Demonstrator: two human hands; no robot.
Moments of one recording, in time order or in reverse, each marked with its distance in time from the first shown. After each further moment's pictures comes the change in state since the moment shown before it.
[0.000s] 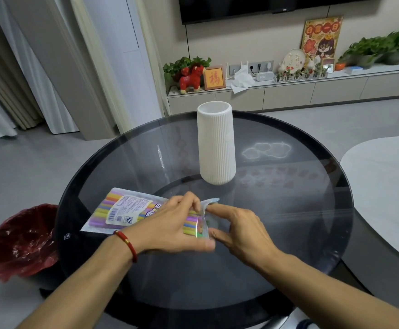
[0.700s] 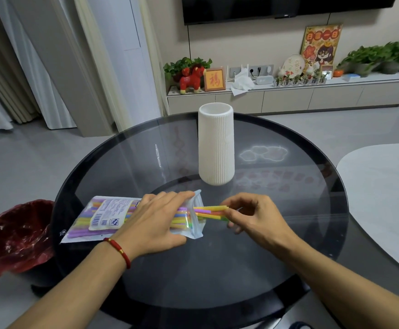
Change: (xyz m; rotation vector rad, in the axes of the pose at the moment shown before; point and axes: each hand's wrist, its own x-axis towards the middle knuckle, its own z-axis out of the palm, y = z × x) left_hand -0.004 -0.025 0.003 0.350 0.277 0.127; right_hand 0.007 0.025 -0.028 0.526 0.077 0.236
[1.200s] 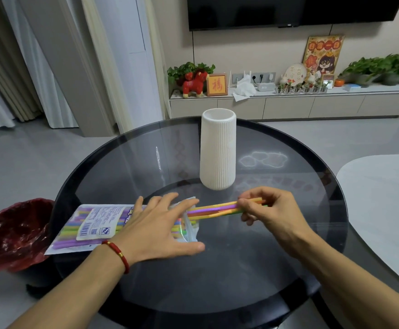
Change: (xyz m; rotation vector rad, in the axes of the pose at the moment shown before) left_hand -0.003 0.003 0.006 0.023 -0.149 -0.191; right_hand 0.006 -0.009 -0.027 0.296 0.089 -0.026
